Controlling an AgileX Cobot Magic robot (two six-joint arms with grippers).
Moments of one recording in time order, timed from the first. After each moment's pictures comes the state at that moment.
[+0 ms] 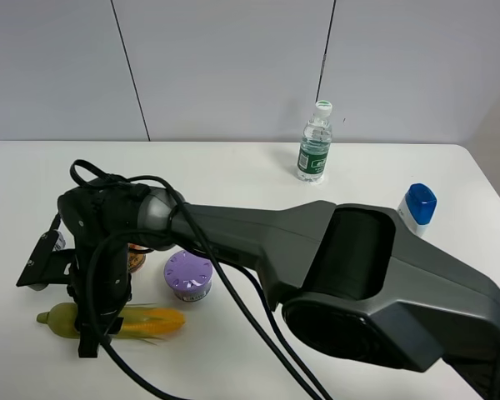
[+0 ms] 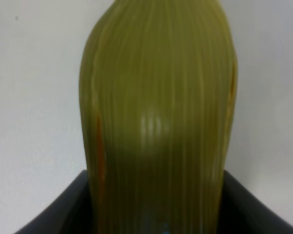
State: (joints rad) left arm 0.07 -0.01 -0.51 0.00 1.06 0.05; right arm 1.10 2.55 -2.17 0.28 1.11 -0.66
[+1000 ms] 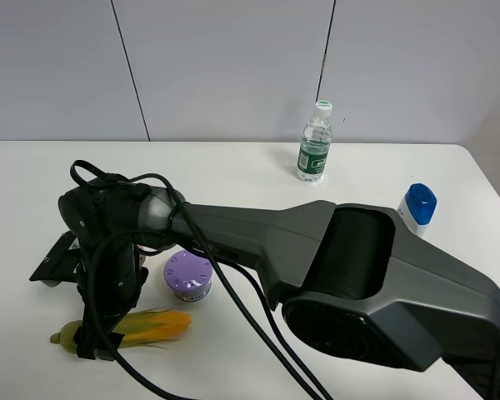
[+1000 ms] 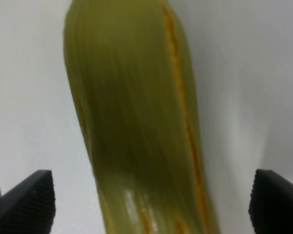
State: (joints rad) left arm 0.07 -0.01 -0.51 0.00 1.06 0.05; right arm 1.10 2.55 -2.17 0.25 1.19 -0.48
